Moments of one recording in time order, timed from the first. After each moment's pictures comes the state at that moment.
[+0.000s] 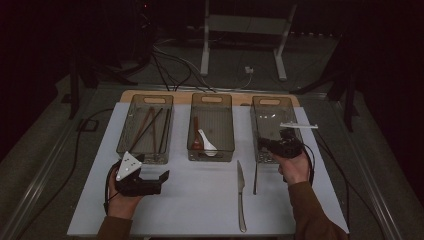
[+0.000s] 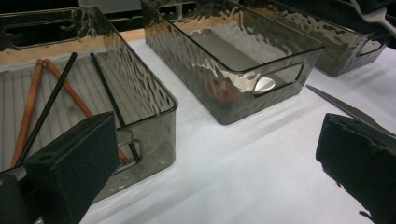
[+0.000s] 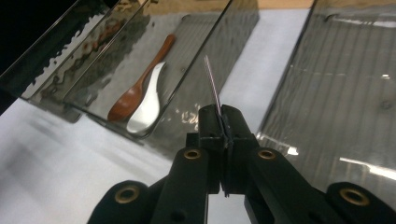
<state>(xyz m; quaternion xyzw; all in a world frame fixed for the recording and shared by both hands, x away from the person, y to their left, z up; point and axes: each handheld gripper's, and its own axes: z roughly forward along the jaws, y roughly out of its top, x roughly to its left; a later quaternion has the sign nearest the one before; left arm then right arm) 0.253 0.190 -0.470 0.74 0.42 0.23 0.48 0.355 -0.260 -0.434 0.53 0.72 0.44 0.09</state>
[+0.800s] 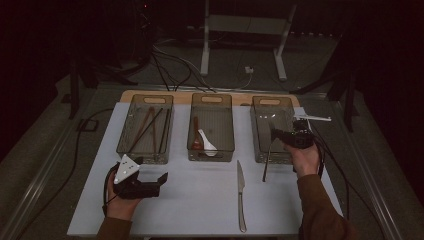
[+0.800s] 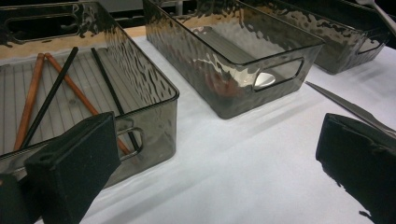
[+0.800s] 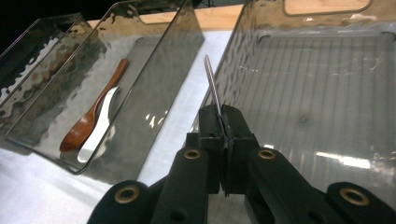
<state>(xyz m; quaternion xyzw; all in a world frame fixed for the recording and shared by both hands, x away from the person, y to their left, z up) 0.249 0.194 -0.476 0.73 0.42 0.23 0.48 0.381 -0.296 -0.429 0.57 0.69 0.43 0.12</state>
